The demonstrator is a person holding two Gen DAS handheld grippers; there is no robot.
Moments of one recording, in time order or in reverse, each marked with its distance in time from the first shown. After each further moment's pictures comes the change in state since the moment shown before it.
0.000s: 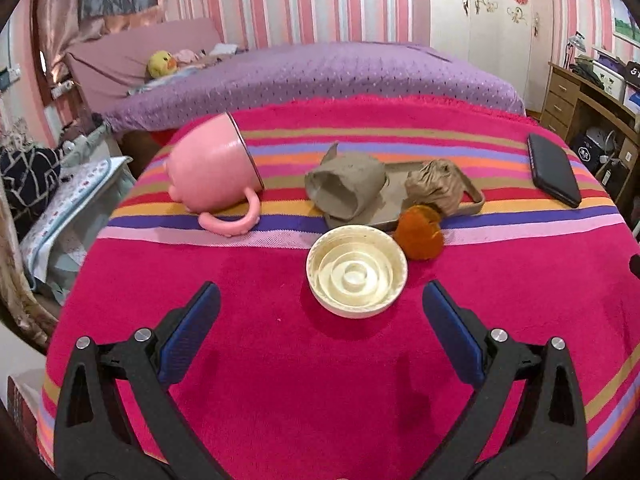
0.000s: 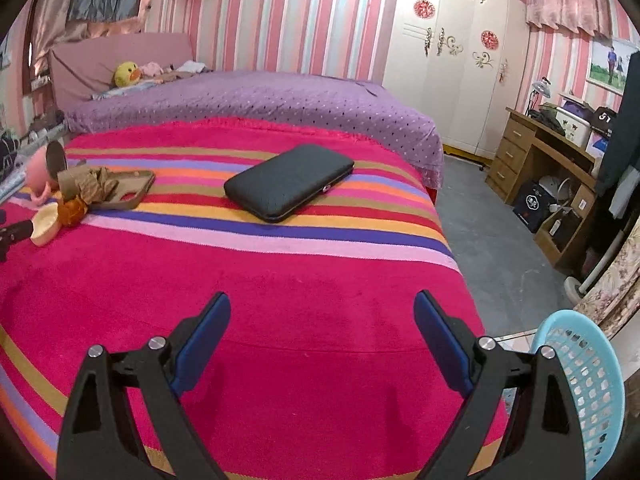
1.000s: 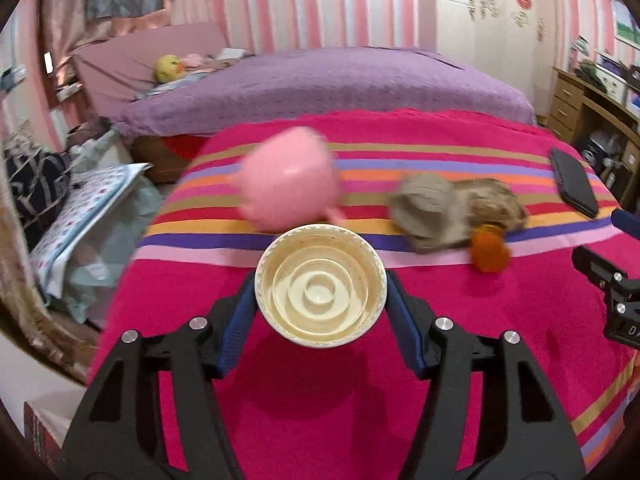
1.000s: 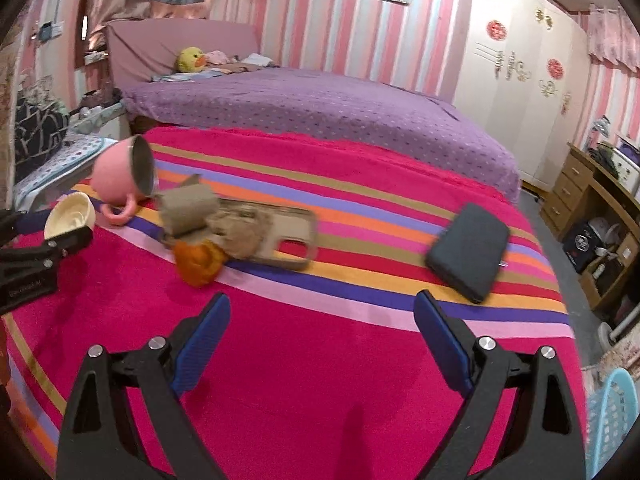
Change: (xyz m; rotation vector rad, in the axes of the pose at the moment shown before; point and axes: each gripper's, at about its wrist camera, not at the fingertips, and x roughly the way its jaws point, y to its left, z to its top) left arm -0.012 0.077 0.008 -0.010 -0.036 0.038; right arm 0.008 0.177 0.056 -0.131 -0.015 0.183
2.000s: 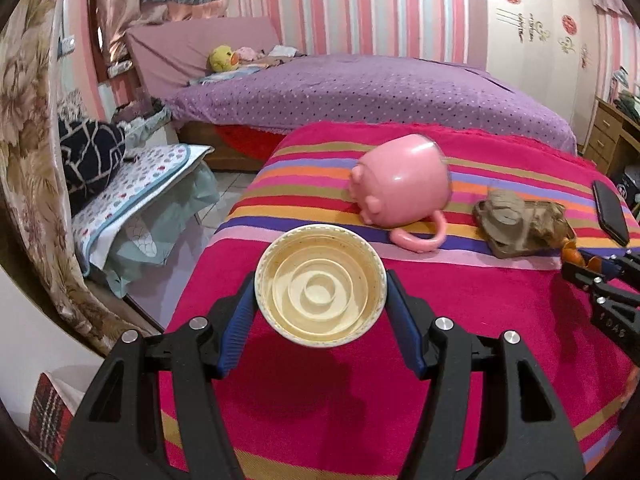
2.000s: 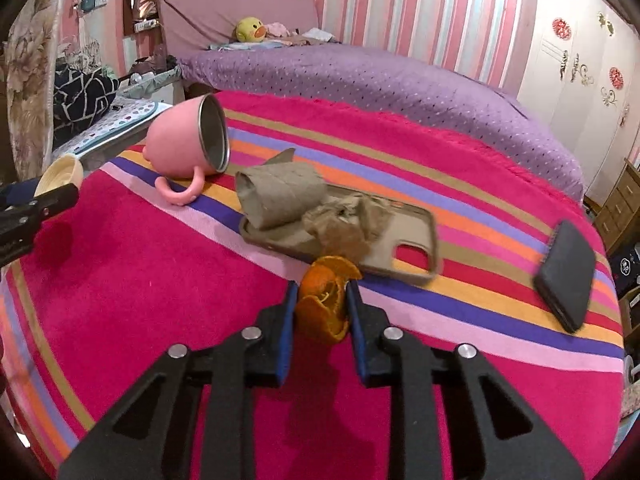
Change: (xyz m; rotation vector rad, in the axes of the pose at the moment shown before) left arm -0.019 0.049 -0.009 -0.091 -0.020 0.114; right arm 0.037 0.056 0.006 -0.096 0.086 0.173
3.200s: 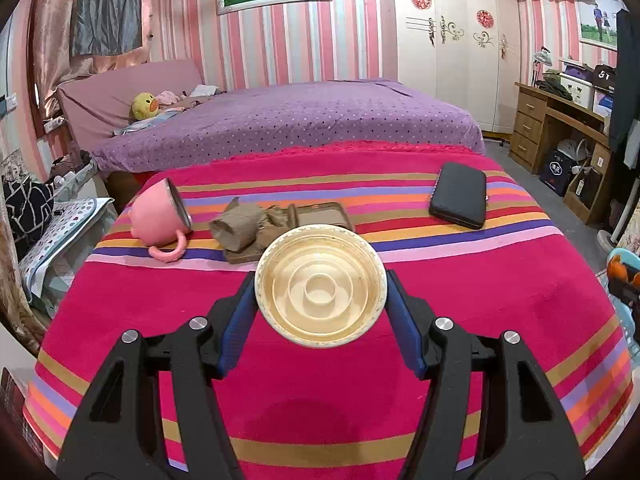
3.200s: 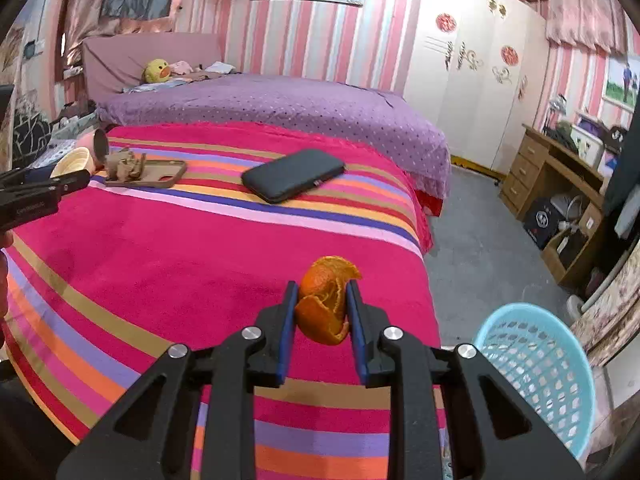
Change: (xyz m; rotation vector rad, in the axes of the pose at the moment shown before) left arm -0.088 -0.213 -0.027 0.128 -0.108 -0.201; right arm -0.189 -0.214 -0.154 0.169 -0.105 -0.268
